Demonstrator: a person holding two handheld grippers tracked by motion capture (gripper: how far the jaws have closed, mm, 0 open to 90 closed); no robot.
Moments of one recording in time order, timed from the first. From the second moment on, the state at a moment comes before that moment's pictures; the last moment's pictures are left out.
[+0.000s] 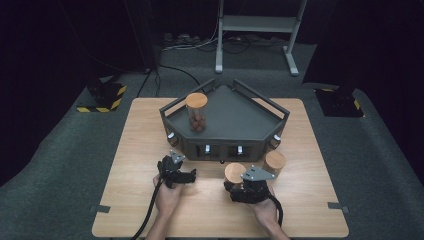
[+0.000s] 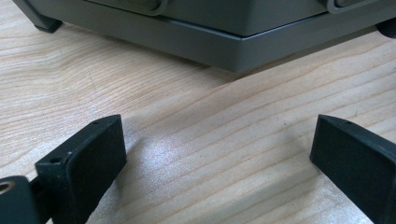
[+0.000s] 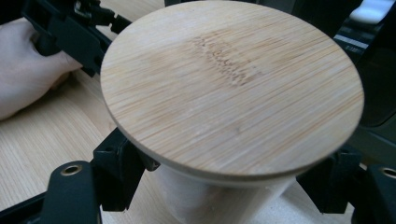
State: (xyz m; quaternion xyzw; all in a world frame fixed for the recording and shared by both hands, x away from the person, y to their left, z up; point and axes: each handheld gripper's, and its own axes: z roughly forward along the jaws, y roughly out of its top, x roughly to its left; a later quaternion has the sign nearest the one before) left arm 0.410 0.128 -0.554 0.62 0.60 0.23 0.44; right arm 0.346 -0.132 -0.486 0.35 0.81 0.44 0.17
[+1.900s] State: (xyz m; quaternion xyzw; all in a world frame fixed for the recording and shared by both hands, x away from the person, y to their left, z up) left arm 0.410 0.128 -0.554 0.62 0.60 0.23 0.44; right arm 0.405 -0.126 -0.373 0.37 0.77 0.48 0.18
